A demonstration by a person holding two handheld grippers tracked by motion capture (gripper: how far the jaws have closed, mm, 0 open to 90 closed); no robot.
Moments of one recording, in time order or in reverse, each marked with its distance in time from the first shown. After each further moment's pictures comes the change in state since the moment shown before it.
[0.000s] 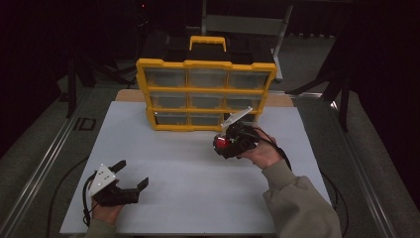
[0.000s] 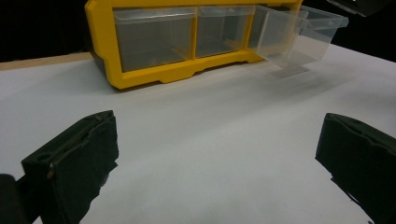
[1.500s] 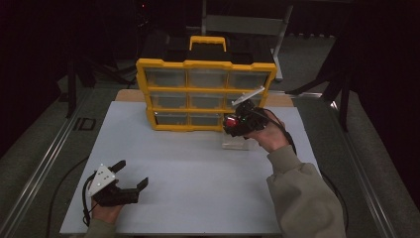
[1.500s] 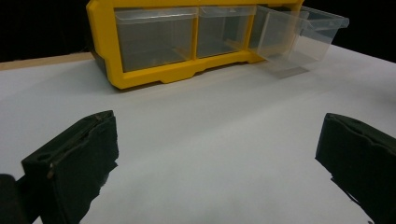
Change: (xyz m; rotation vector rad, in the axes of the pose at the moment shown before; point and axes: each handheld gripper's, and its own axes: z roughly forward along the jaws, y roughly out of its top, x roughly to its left) left arm 0.000 0.000 0.000 -0.003 0.001 -0.002; right arm -0.045 0.020 -0.019 -0.023 -0.101 0.109
